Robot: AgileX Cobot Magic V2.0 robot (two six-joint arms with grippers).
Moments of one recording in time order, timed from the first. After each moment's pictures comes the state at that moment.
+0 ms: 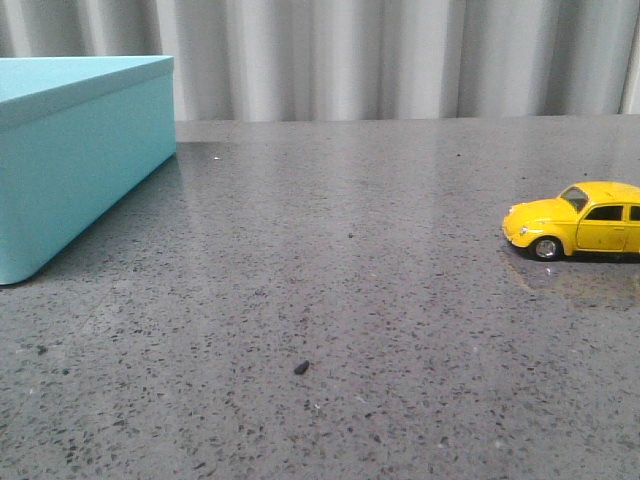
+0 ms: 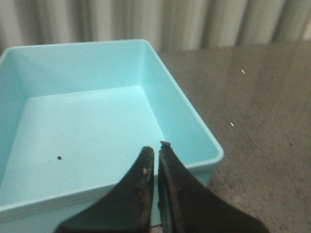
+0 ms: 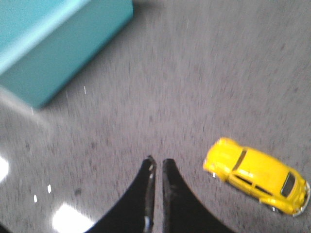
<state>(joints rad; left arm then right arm) -0.19 0.42 -0.53 -0.38 0.51 0.32 0.28 0.83 -0.90 0.39 0.80 -0.26</state>
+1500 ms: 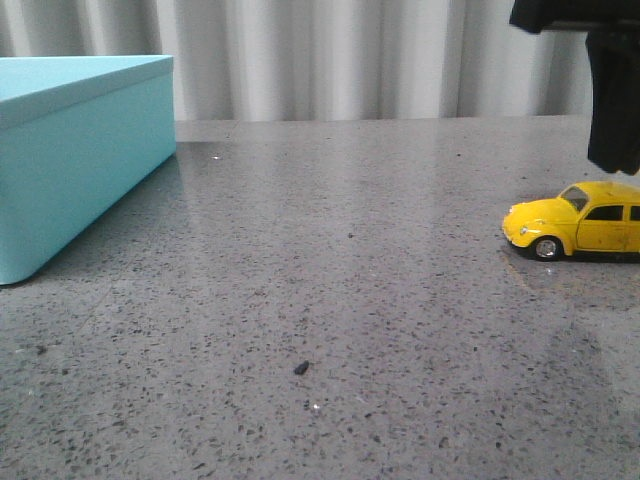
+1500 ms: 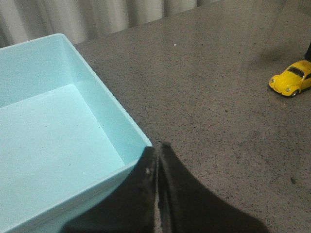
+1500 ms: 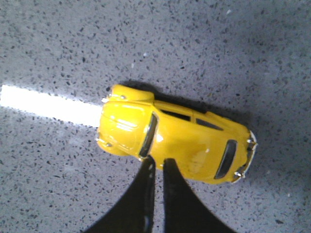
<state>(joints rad) -0.42 0.48 -0.59 -0.31 0.55 0.32 0.28 1.46 -1.22 0.04 1.12 0.09</state>
